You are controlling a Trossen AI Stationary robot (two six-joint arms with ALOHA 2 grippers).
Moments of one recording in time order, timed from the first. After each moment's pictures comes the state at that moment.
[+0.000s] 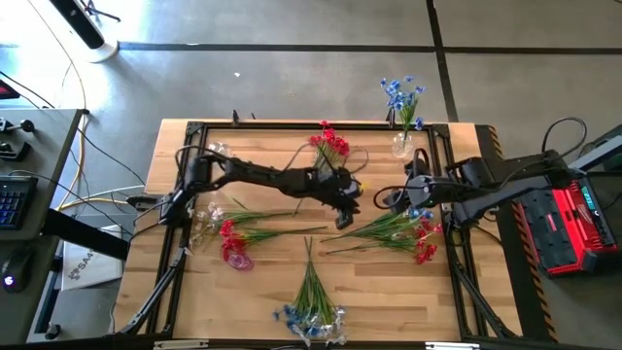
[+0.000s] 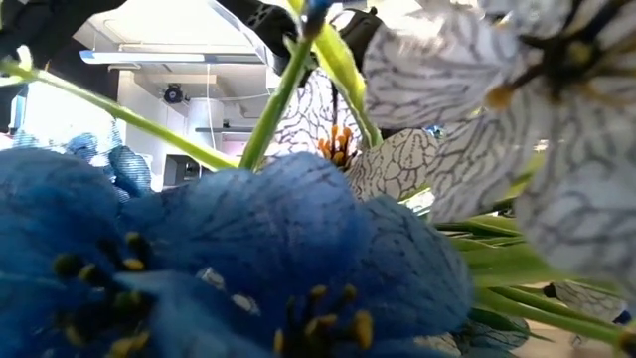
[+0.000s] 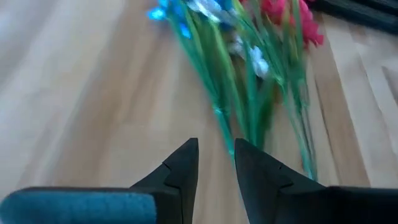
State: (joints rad) left arm 0.07 2.19 1.57 -0.09 0.15 -0.17; right arm 0.23 1.07 1.17 -1.13 0.31 1.31
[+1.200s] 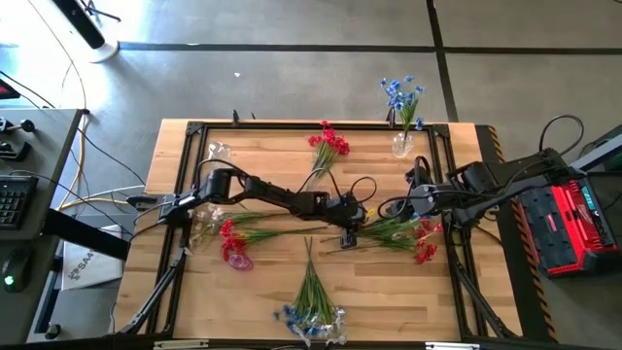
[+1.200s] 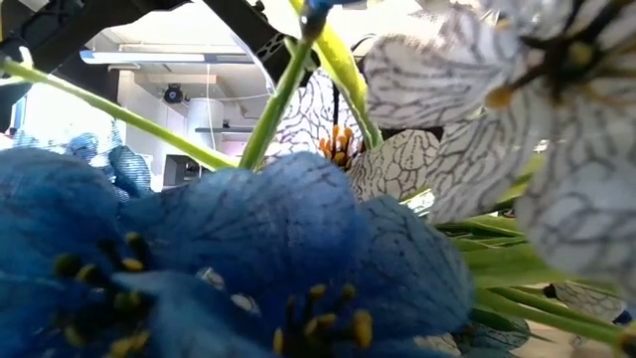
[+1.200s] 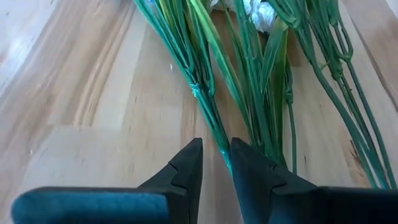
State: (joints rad) left arm -0.02 2.37 1.60 0.03 -0.02 -0.07; right arm 0.30 1.07 1.17 -1.15 0.27 1.37
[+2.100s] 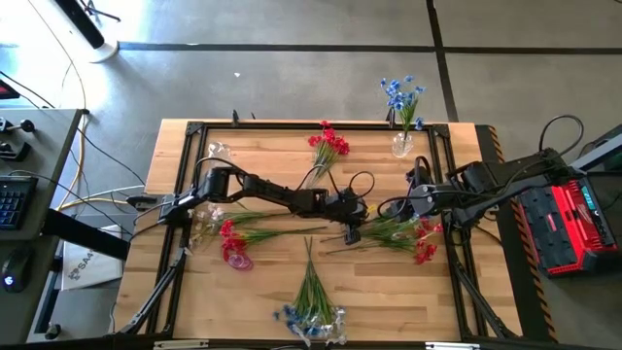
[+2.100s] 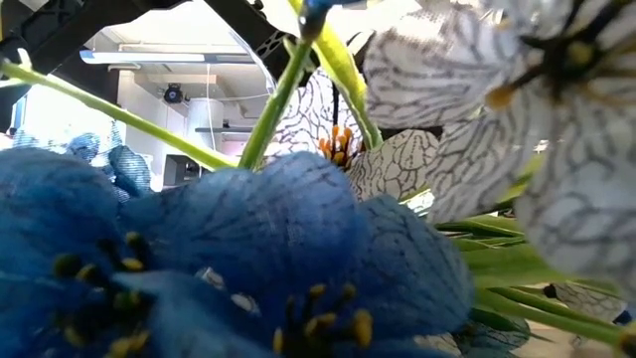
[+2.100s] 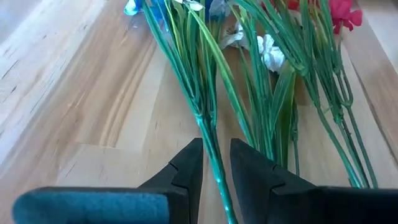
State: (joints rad) left arm -0.01 2.34 1.60 0.12 -0.03 -0.13; right arm 0.30 1.07 1.17 -1.17 0.26 1.41
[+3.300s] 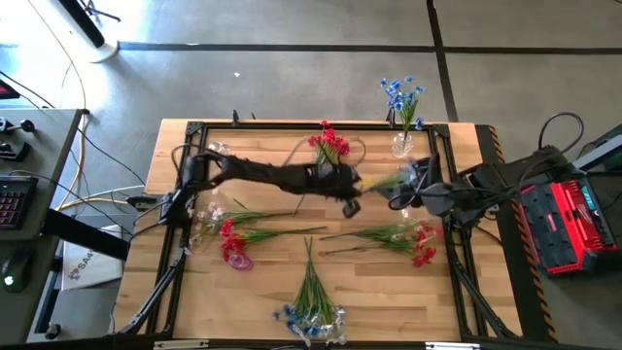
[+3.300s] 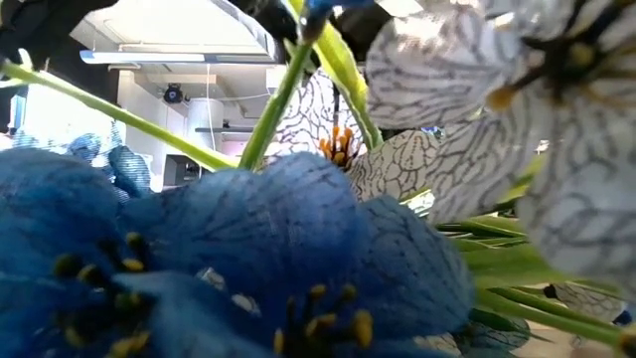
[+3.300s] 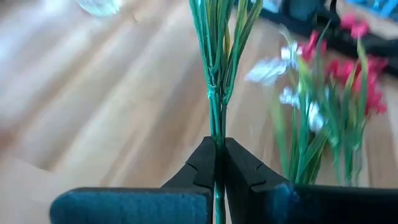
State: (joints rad) left arm 0.10 2.13 1.59 -0.14 -0.08 -0.31; right arm 0.38 1.03 1.17 -0.91 0.64 1.43
